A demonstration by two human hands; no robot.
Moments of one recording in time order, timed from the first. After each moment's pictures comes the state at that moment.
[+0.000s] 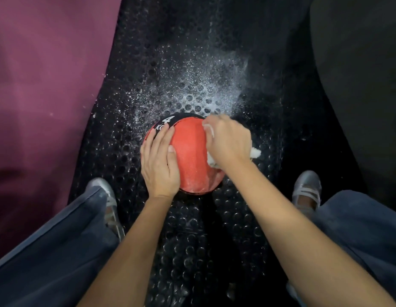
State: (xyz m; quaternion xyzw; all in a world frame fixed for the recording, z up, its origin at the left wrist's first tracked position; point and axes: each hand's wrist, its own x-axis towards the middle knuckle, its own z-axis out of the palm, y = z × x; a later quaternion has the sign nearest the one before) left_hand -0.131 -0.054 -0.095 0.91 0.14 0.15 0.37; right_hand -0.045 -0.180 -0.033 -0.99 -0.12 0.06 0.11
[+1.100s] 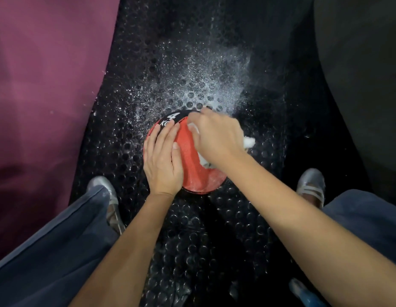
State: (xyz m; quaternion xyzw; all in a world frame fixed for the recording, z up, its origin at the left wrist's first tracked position) left_hand -0.127 -0.054 -0.094 0.92 0.11 0.13 0.34; right_hand -0.042 -0.162 -0.016 -0.97 -0.21 0.08 0.11
